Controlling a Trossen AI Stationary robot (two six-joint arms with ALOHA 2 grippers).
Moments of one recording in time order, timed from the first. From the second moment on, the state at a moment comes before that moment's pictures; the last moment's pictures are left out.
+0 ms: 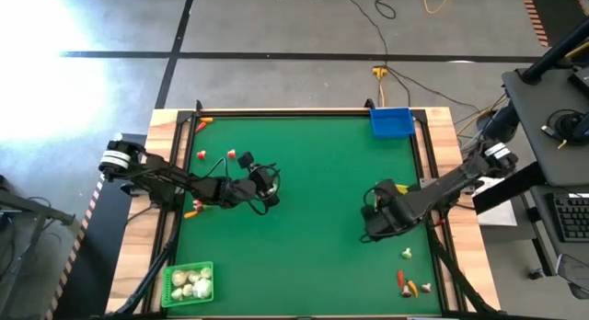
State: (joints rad) left arm -0.12 1.54 0.54 0.56 -0.83 0.11; right arm 0.47 1.49 1.04 -1.37 0.36 1.69
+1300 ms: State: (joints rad) left arm -0.11 1.54 0.54 0.64 -0.82 0.16; right arm 0.73 1.59 1.16 -1.16 -0.24 1.92
